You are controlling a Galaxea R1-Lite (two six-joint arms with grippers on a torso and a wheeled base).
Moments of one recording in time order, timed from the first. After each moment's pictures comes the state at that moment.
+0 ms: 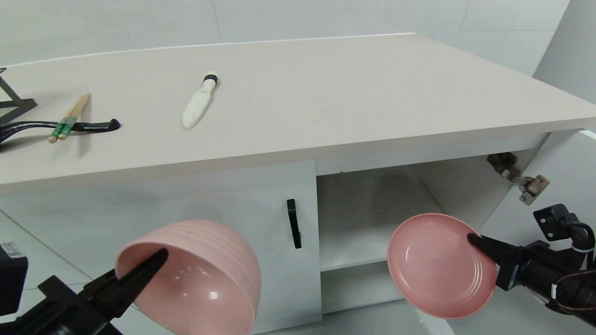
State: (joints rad) left arm -0.52 1.10 0.00 -1.13 0.09 -0.04; right arm 0.12 1.77 -0.04 -1.57 0.30 0.04
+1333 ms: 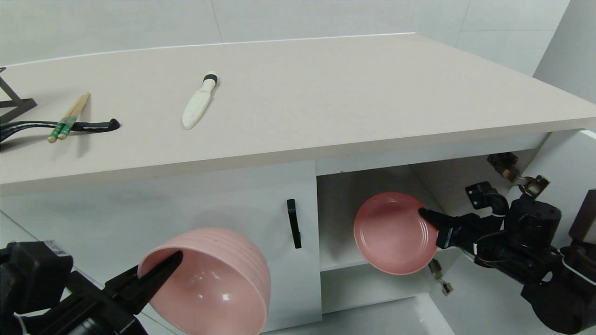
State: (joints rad) left arm -0.52 1.17 -0.01 -1.13 0.09 0.04; right arm 0.21 2.10 -0.43 -1.57 0.30 0.15
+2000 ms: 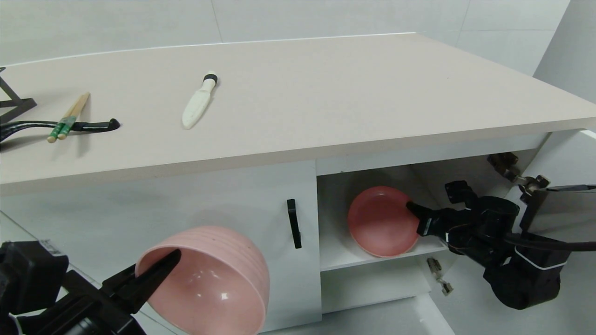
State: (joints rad) left arm -0.52 1.16 -0.01 -1.13 0.09 0.05; right arm 0.20 2.29 -0.66 -1.57 0.25 0.20
